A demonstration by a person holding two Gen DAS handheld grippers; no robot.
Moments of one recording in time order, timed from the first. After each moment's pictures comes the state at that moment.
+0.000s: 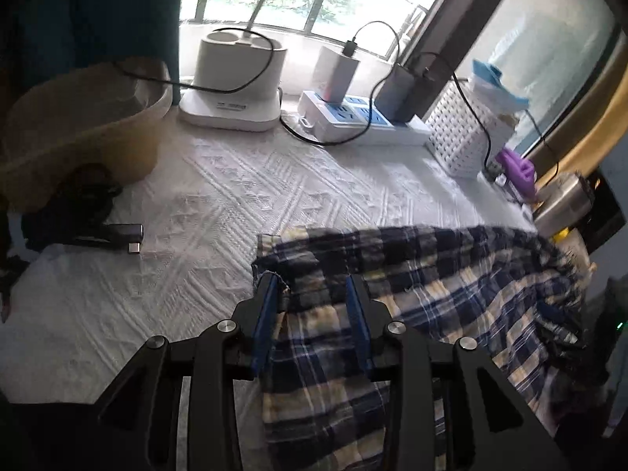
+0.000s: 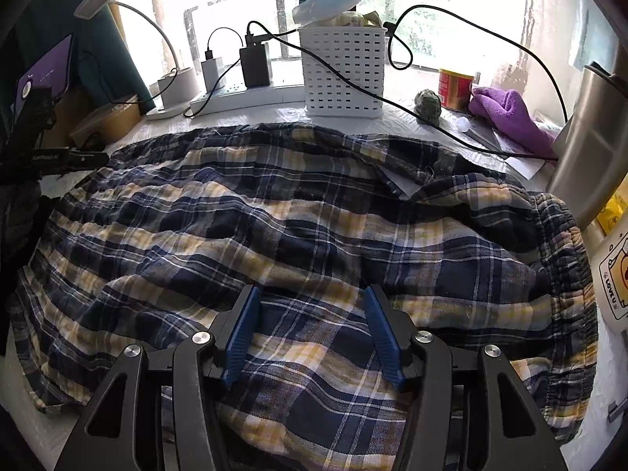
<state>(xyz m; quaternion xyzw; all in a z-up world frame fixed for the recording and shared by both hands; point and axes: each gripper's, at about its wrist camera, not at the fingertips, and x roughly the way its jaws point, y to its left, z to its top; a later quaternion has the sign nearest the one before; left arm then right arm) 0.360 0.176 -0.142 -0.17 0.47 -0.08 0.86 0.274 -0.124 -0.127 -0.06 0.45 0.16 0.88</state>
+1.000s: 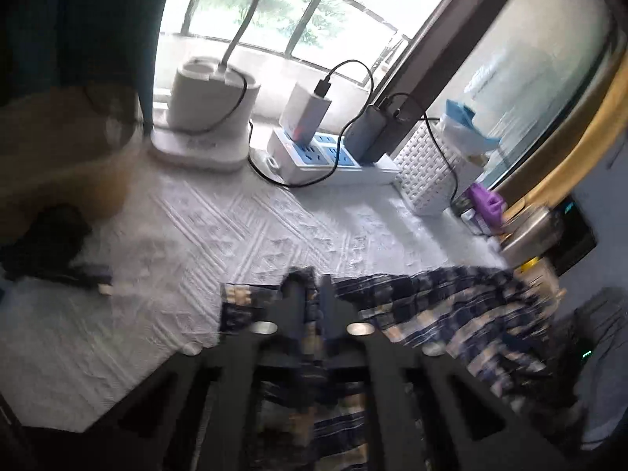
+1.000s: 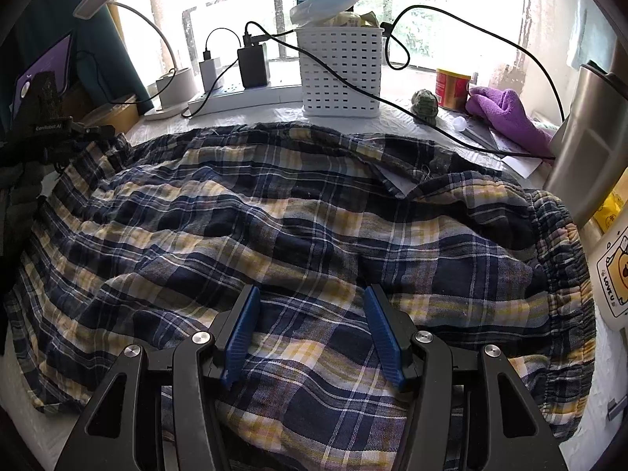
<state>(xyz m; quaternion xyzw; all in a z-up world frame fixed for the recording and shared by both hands) 0.371 0.173 -0.121 -0.19 0.42 -0.10 0.88 0.271 -0.124 -0.126 -0.06 0.45 0.15 0.88</state>
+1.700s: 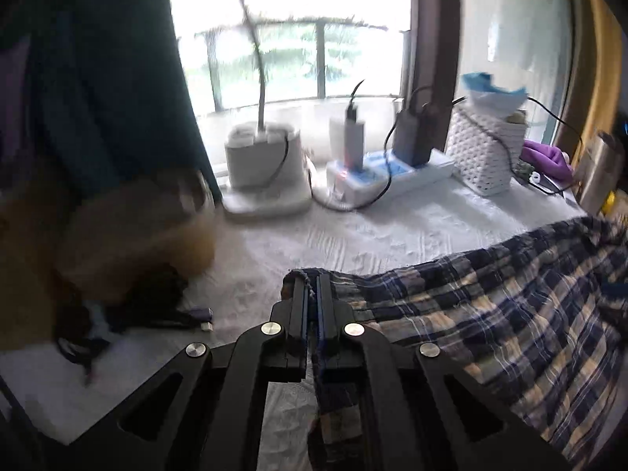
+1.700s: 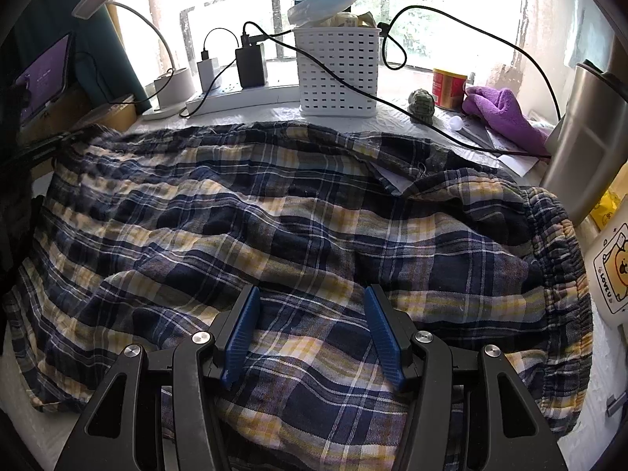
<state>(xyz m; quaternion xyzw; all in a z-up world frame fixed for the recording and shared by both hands) 0.350 0.168 -0.126 -0.02 0.37 0.01 0.93 0.268 -0.124 -0.125 -0.06 0.45 0.14 0.88</state>
